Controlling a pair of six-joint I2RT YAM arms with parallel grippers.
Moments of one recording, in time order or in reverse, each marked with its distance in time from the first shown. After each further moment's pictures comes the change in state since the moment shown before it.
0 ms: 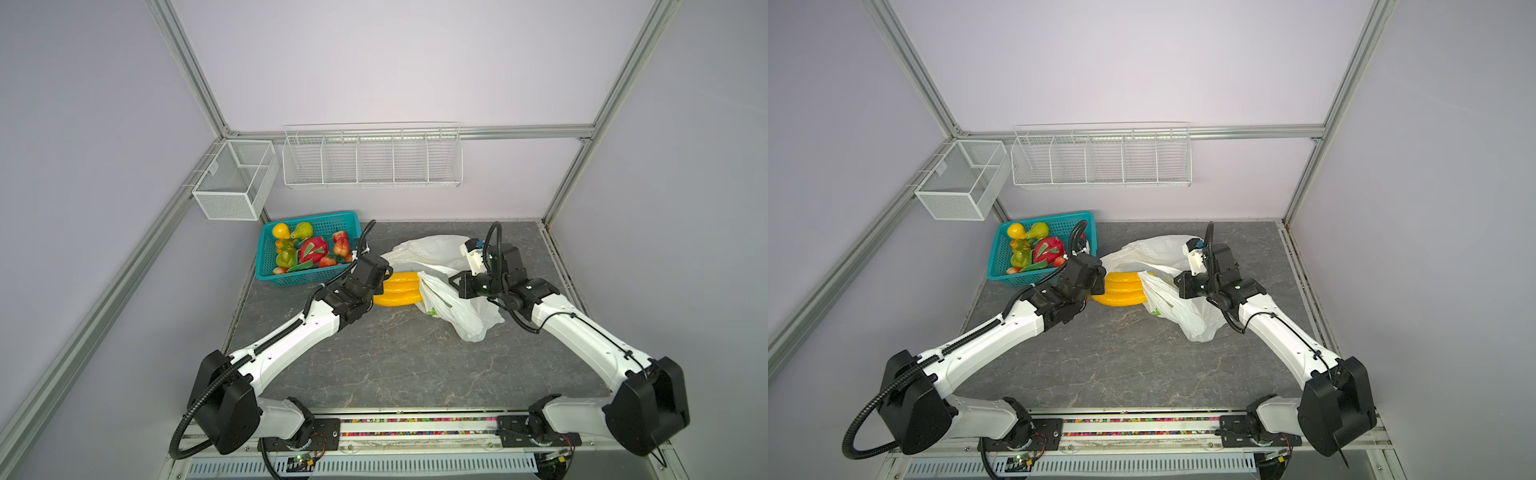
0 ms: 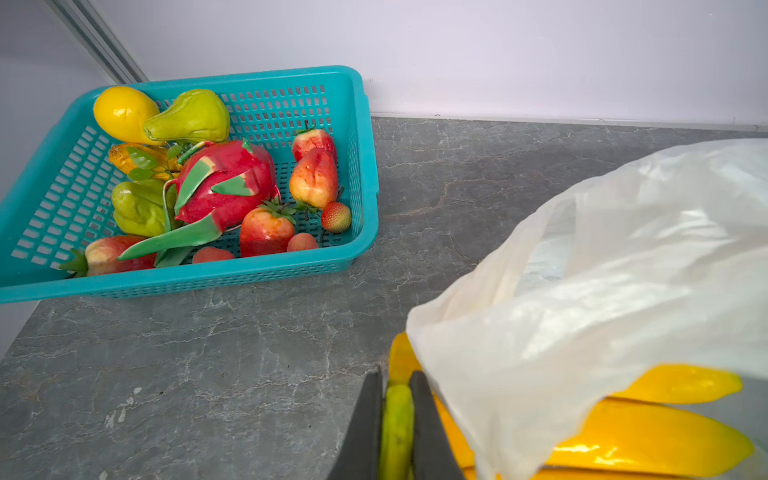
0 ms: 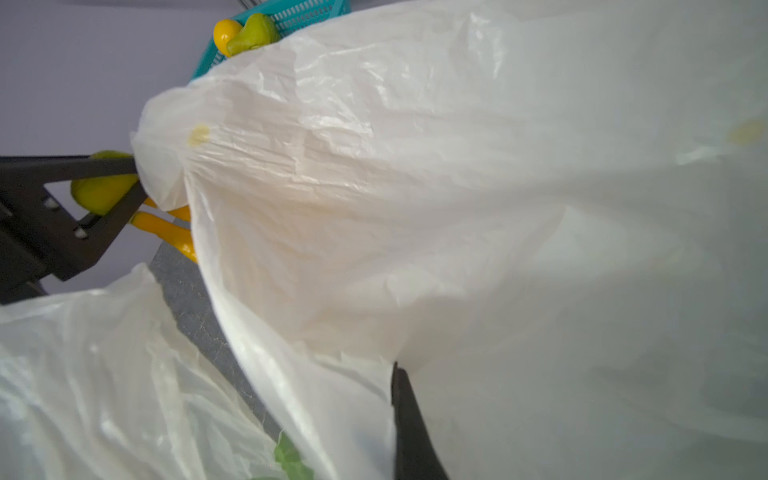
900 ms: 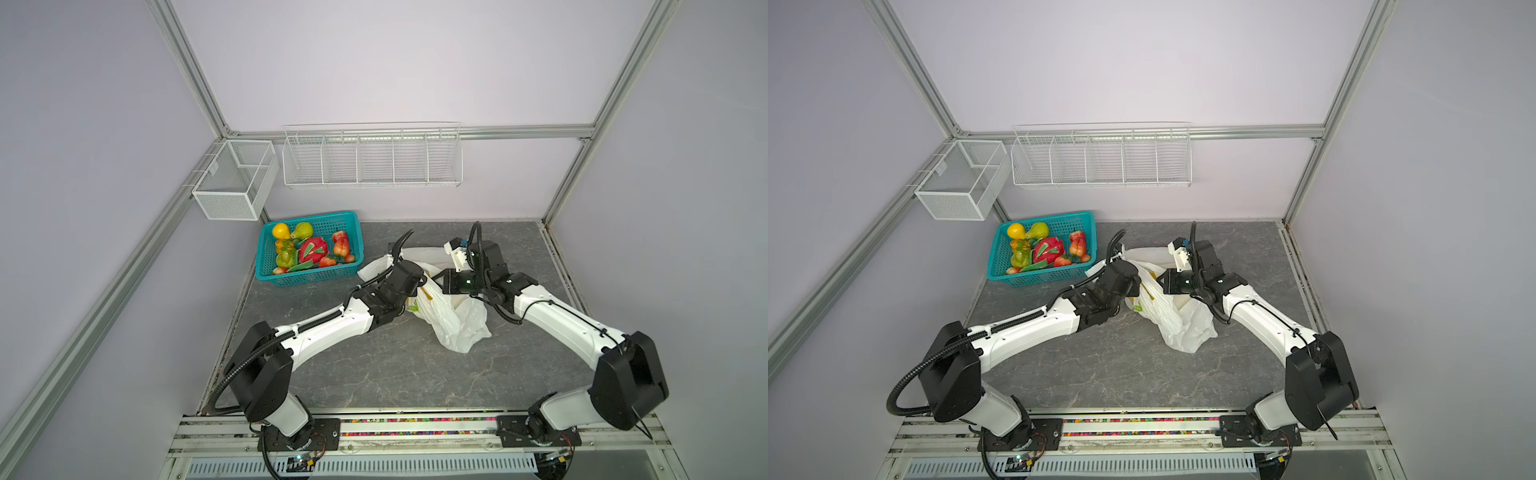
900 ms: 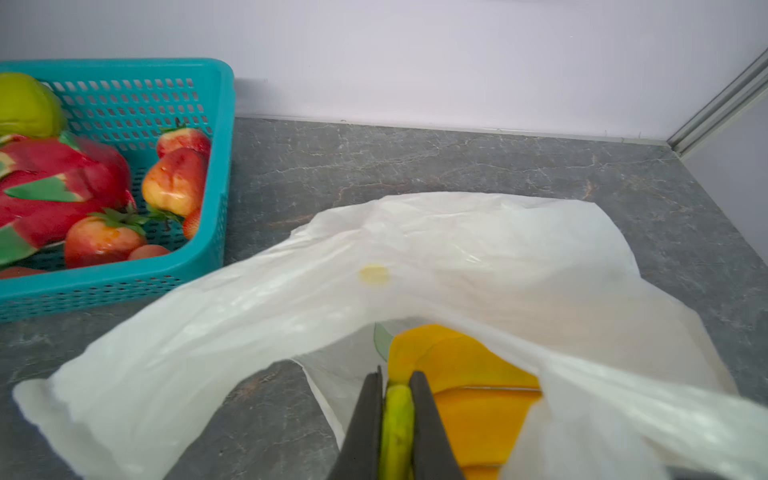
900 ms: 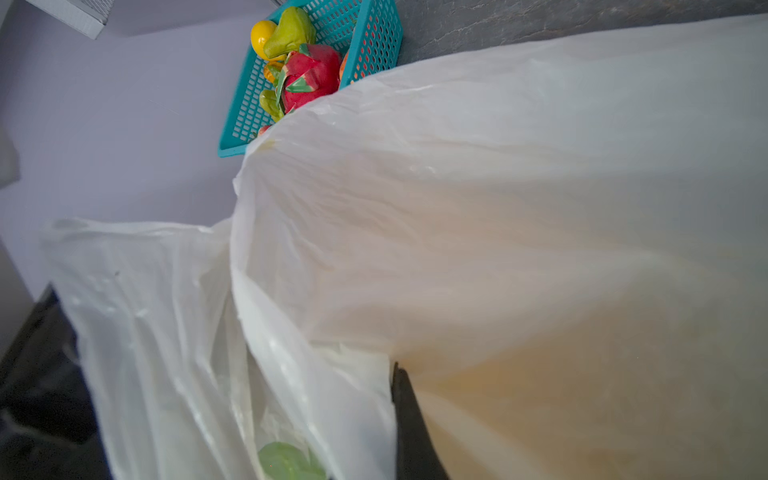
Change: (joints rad) left arm -0.172 0.212 0.035 0.245 0.012 -0.107; right arm 0.052 0.140 0.057 0.101 -0.097 0.216
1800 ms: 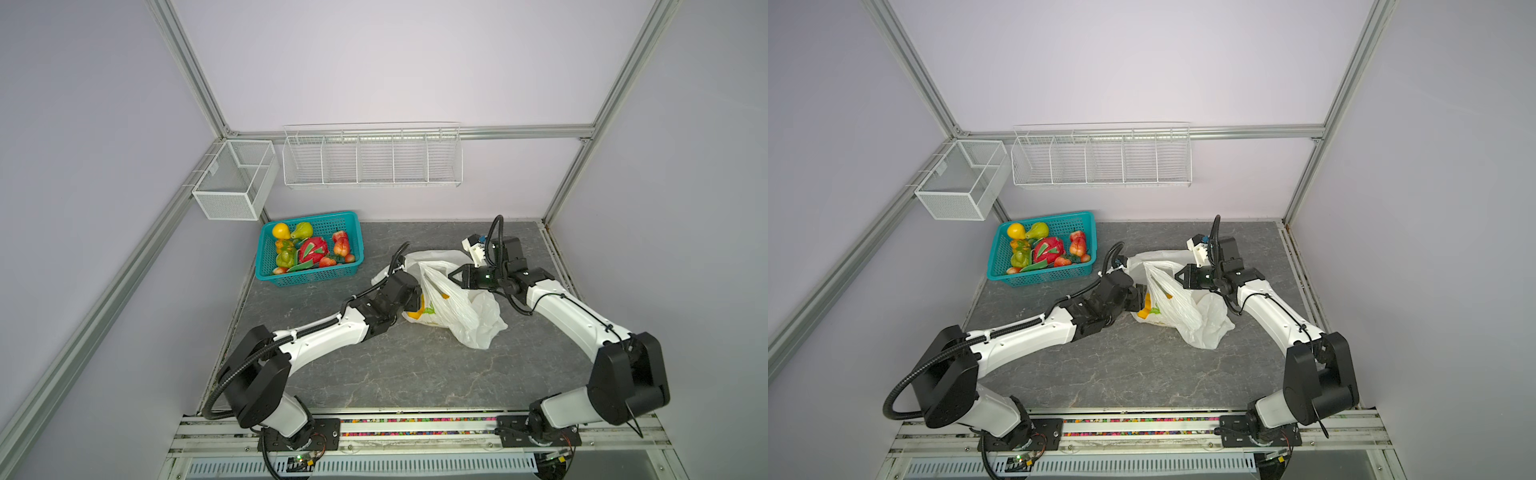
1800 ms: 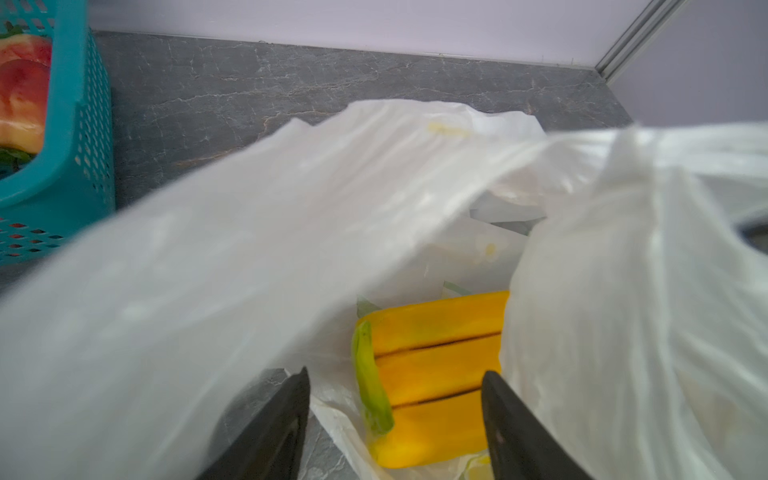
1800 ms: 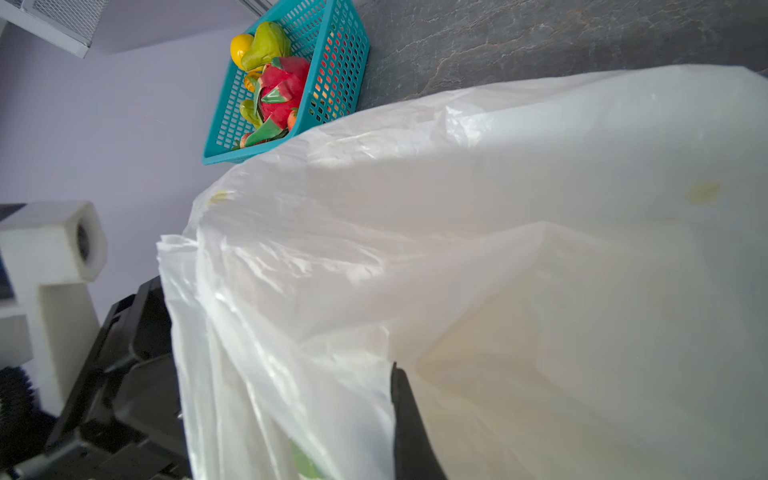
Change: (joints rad) left arm 0.001 -0.107 -0.160 0.040 0.235 0.032; right arm -0.186 0.002 0.000 -0.081 -0.123 -0.137
